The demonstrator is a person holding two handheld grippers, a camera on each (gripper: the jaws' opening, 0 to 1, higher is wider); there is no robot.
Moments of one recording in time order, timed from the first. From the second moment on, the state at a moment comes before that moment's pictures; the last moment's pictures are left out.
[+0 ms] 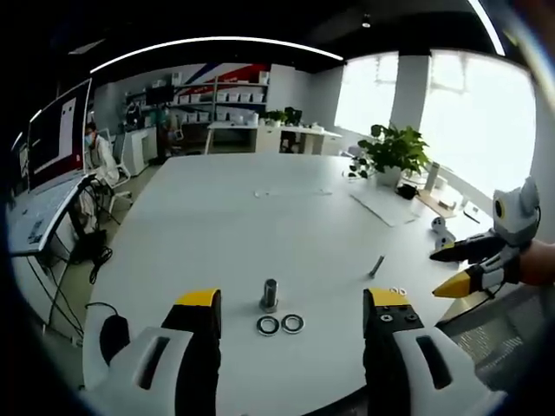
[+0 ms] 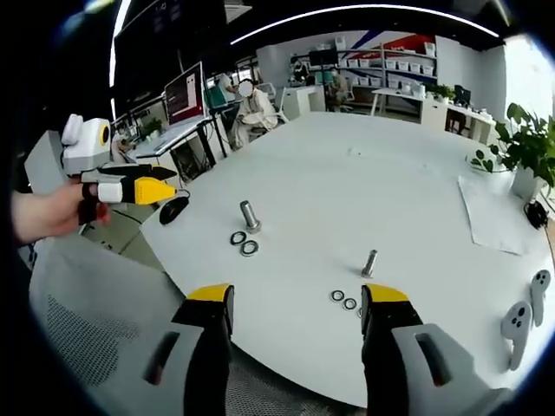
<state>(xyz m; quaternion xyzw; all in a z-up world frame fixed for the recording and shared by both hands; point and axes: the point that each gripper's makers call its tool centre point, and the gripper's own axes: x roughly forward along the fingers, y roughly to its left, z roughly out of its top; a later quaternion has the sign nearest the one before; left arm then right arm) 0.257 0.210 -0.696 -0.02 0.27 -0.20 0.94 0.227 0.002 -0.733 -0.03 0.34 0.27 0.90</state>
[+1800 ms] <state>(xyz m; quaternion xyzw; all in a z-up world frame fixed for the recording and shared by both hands) 0.251 0.213 -0.710 0.01 0.29 -0.19 0.94 0.230 0.002 -0.723 -0.01 0.33 0.26 0.91</state>
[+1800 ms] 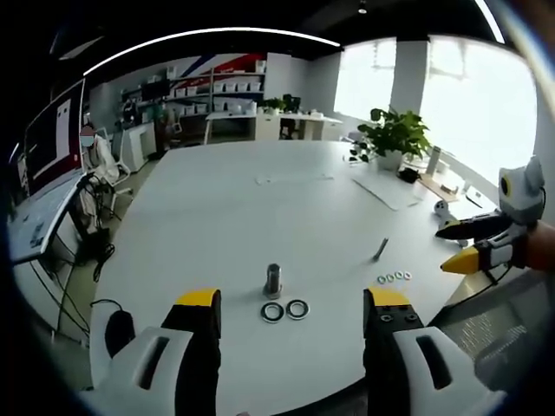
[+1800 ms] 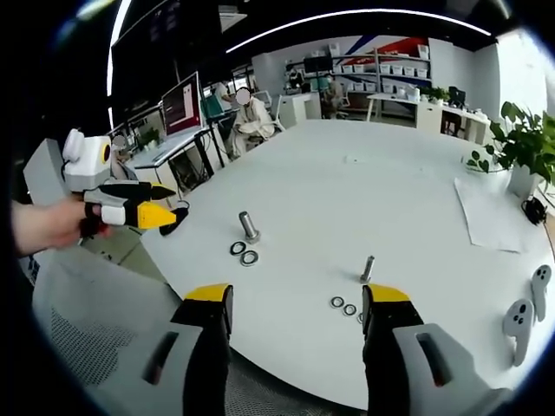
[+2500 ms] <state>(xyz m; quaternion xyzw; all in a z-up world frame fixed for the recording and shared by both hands) 0.246 0.215 -0.721 0.03 0.32 -0.19 0.93 0.231 -0.004 -0.726 -0.01 0.33 0.25 0.91</state>
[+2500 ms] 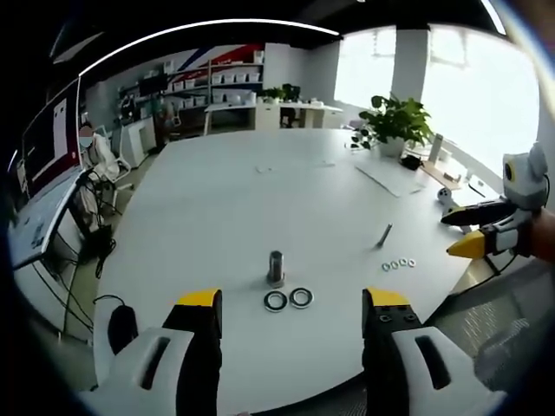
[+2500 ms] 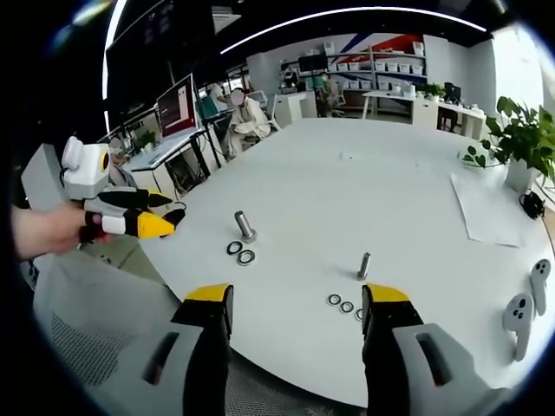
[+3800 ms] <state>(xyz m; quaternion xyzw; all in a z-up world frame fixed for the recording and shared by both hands) 0.258 0.216 -0.764 0.07 0.41 -0.22 0.88 0.229 -0.003 -0.727 -0.01 0.34 0.26 0.90</state>
